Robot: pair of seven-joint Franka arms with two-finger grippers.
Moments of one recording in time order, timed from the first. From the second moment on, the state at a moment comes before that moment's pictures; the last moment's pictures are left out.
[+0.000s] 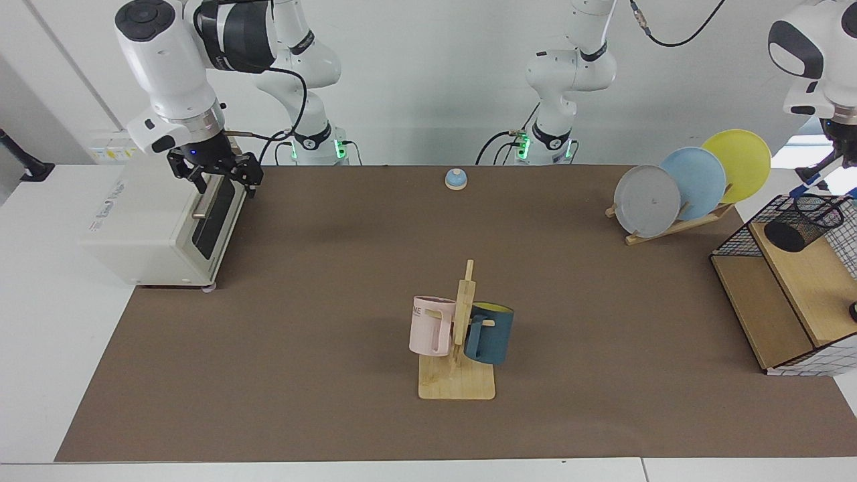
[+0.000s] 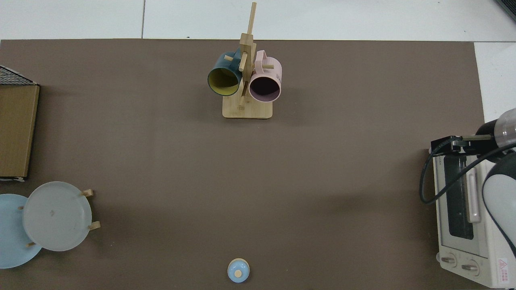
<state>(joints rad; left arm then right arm) -0.09 0.06 0.41 -1.60 0.64 1.79 1.75 0.14 -0.08 -0.14 -1.80 -0.10 1.69 0.08</state>
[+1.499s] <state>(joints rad) -0.07 0.24 0.41 -1.53 0.79 1.77 1.69 0.14 -0.08 -0.14 -1.80 -0.10 1.69 0.08</state>
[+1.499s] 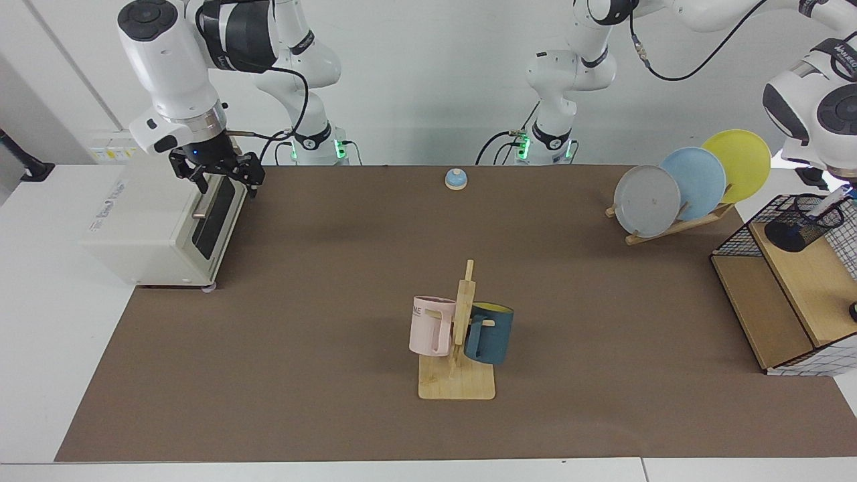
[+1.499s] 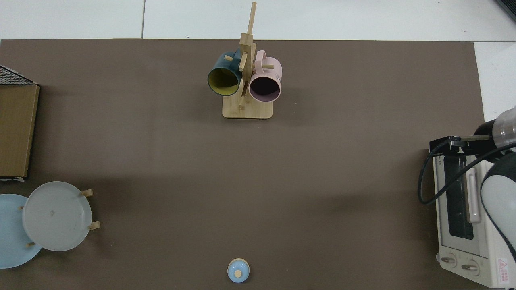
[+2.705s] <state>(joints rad) -0.14 0.21 0.22 -1.56 0.15 1.60 0.77 0.14 -0.08 -0.14 -1.80 -0.10 1.69 0.08</state>
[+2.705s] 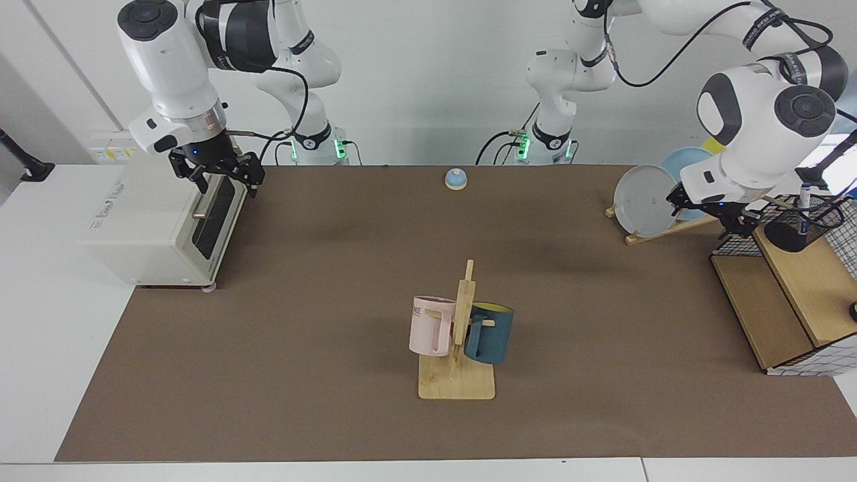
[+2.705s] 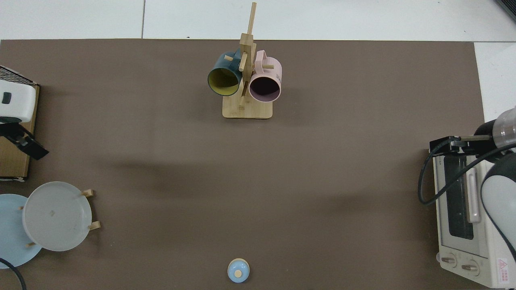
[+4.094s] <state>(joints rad) 0.01 0.06 -0.03 -1.56 0.02 1.63 0.11 0.14 -0.08 -0.14 -1.80 -0.10 1.69 0.08</state>
